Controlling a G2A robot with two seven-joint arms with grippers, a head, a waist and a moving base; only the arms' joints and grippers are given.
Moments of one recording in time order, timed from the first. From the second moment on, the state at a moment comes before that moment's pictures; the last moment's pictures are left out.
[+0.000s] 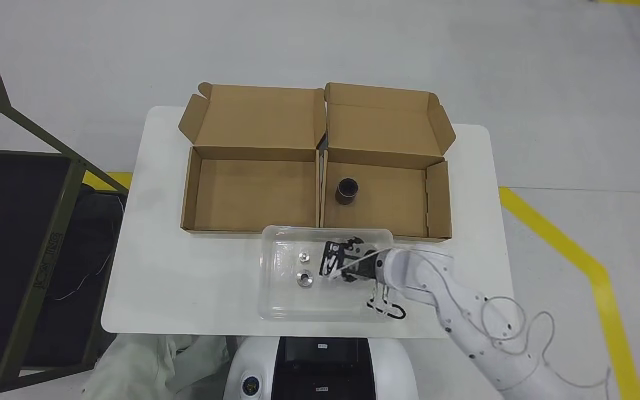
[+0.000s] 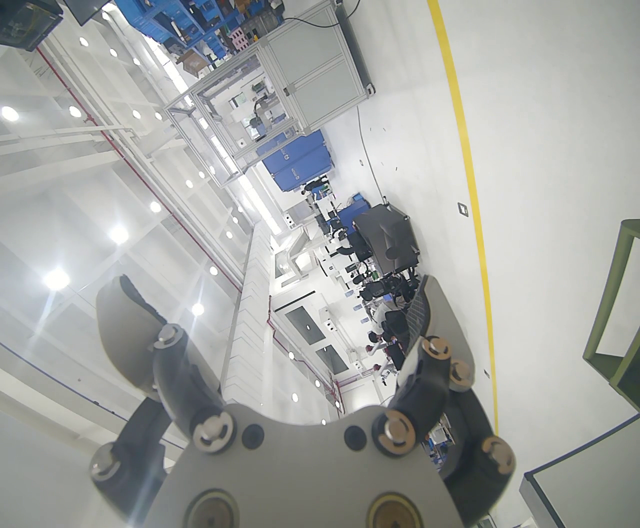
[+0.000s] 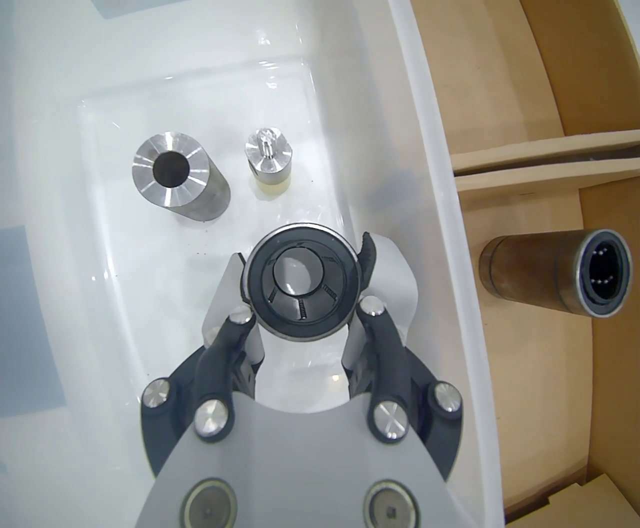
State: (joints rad) left arm 0.15 -0.27 -1.06 -1.30 2.57 -0.51 0.65; right arm -1.21 -1.18 0.87 -1.68 -1.47 -0.68 0.51
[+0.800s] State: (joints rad) left arm 0.15 -0.27 -1.06 -1.30 2.57 -0.51 0.65; right arm -1.28 -1.15 0.95 -1.85 -1.46 -0.75 0.35
